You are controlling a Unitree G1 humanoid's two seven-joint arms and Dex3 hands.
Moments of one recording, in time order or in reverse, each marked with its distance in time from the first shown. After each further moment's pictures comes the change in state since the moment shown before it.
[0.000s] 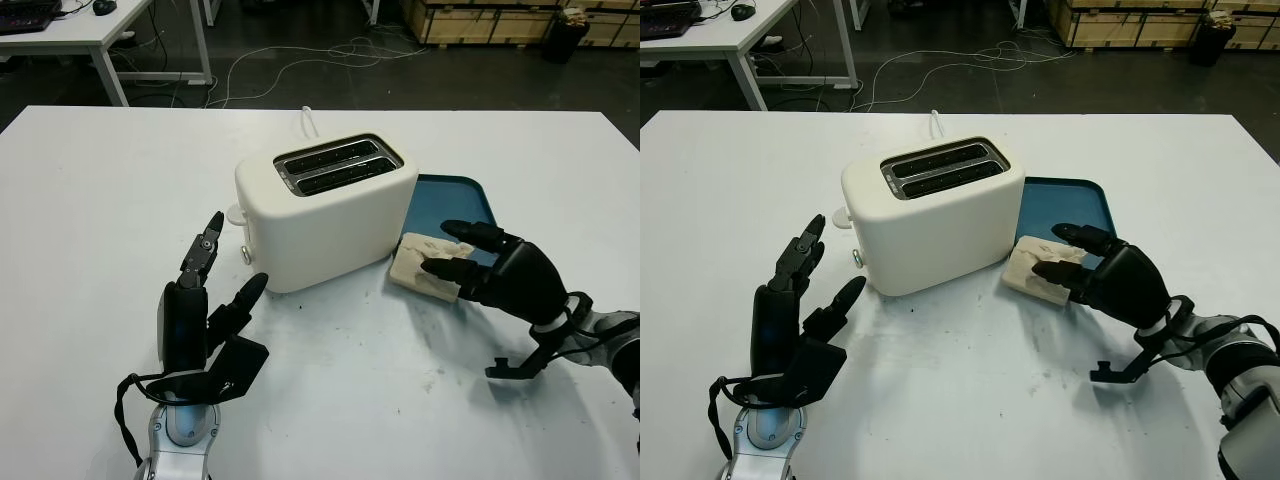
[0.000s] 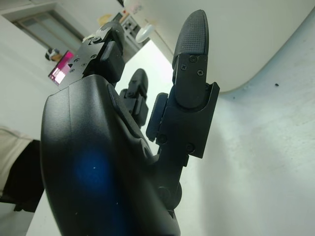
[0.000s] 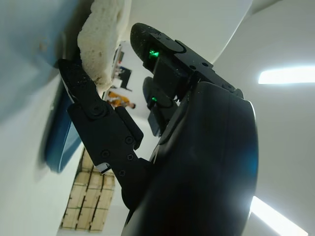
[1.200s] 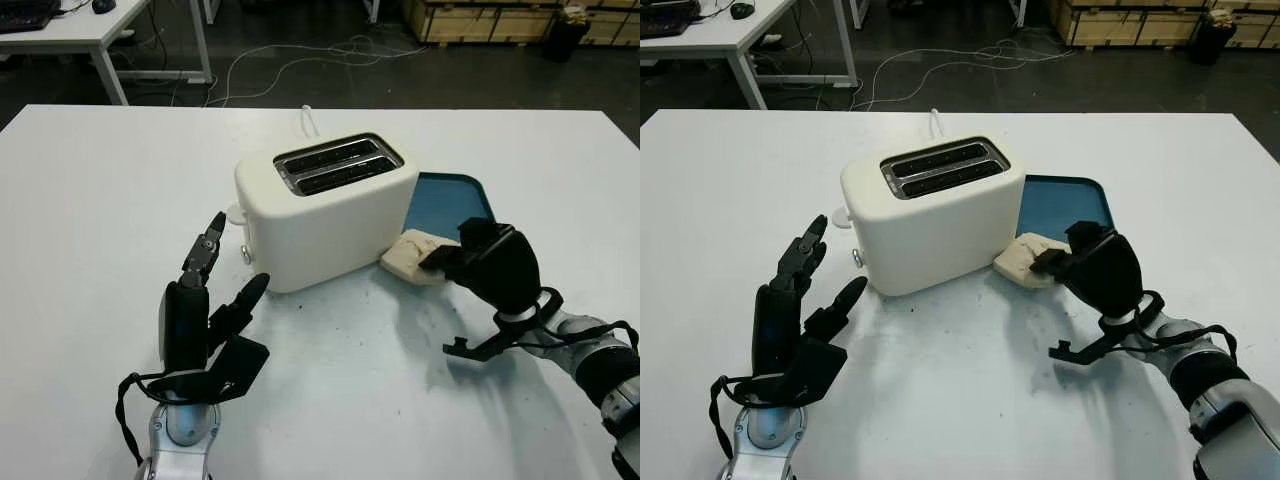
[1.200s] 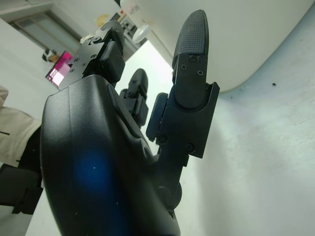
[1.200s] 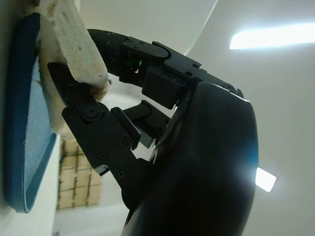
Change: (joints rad) left arm -0.002 0.000 0.000 0.001 -0.002 0.000 -0.012; right arm 0.140 0.058 -0.224 -0.319 0.121 0.209 0.152
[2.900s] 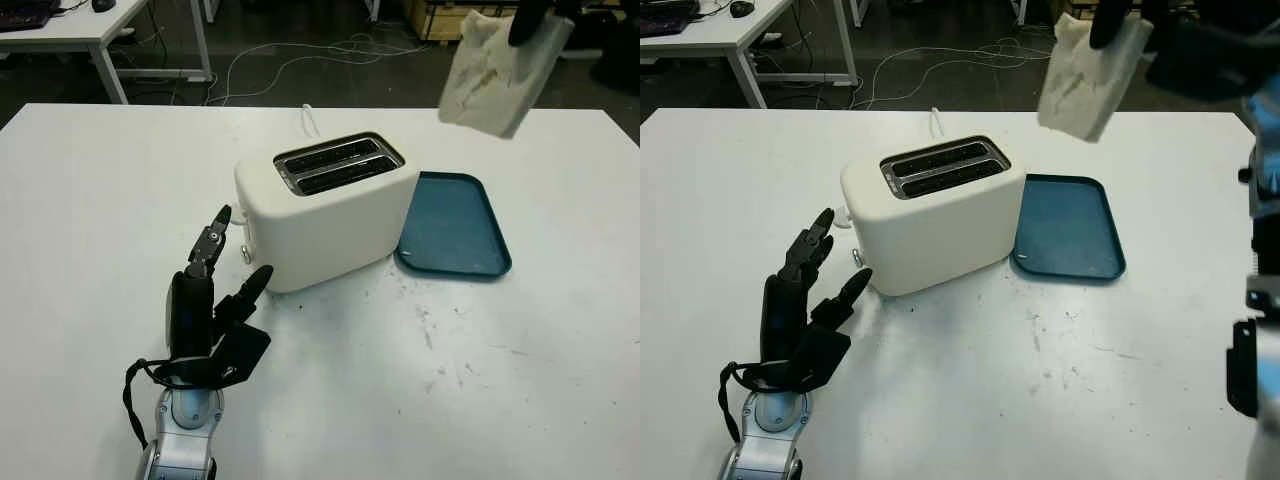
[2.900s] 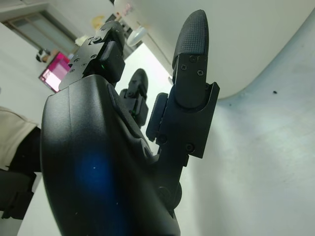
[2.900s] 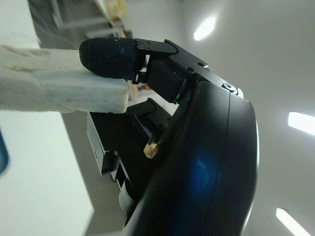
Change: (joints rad) left arm -0.072 0.004 0.011 0.077 -0.042 -0.006 -0.001; right arm -0.525 -0.022 -0.599 -0.390 0.924 0.376 1.625
